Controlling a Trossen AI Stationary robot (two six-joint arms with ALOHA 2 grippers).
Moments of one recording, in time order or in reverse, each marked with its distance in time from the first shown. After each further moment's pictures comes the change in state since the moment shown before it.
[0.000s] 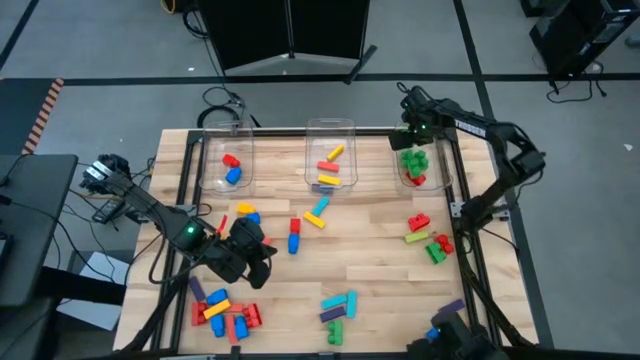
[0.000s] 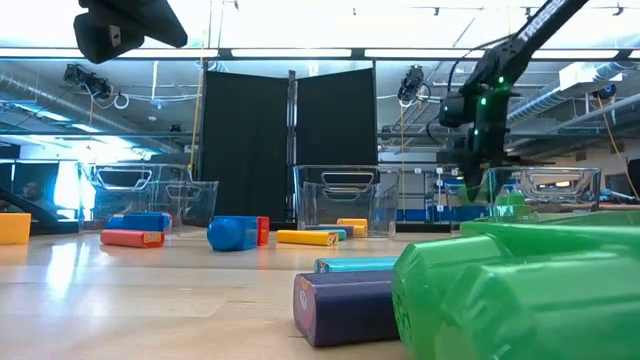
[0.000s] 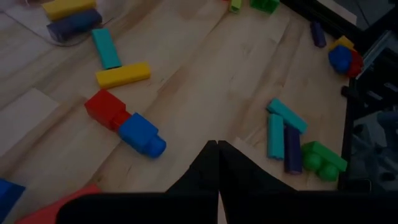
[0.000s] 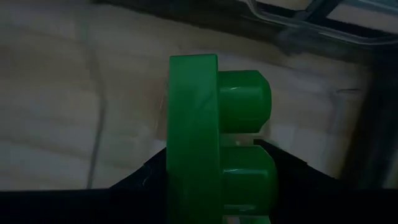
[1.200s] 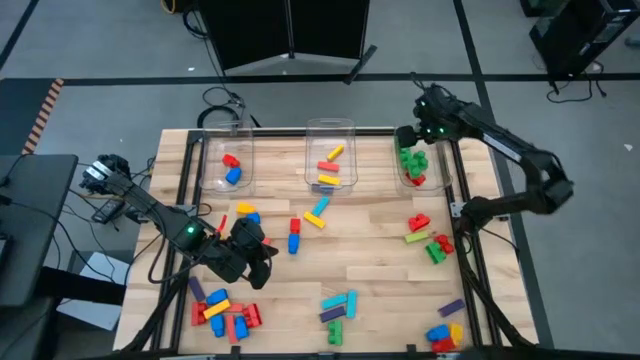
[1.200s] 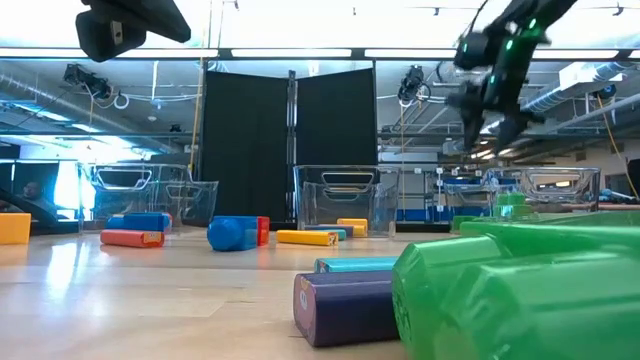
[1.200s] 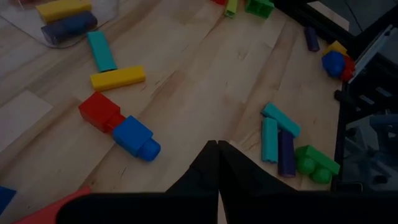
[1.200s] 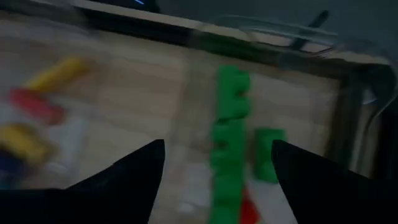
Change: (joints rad) left arm -0.001 0.000 0.000 0.024 -0.002 0.001; right arm 0.128 -0.357 0.006 -0.124 0.030 0.102
